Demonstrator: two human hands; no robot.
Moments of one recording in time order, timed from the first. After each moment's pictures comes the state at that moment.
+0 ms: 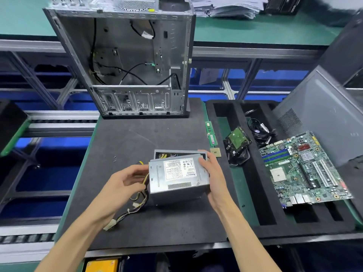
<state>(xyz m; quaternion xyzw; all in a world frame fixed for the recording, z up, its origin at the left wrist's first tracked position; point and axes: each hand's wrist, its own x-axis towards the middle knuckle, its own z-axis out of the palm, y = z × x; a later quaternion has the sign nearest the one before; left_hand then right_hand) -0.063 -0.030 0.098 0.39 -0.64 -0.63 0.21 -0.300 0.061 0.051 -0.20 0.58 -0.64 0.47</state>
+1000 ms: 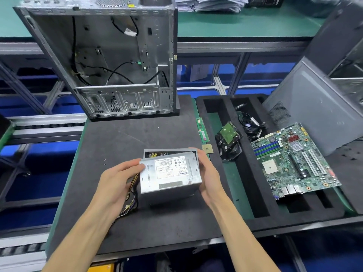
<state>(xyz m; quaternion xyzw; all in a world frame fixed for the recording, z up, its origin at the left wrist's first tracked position) -0.099 -0.039 0.088 0.51 -0.38 -0.71 0.32 -0.301 0.062 0.055 -0.16 0.58 -0.64 0.48</state>
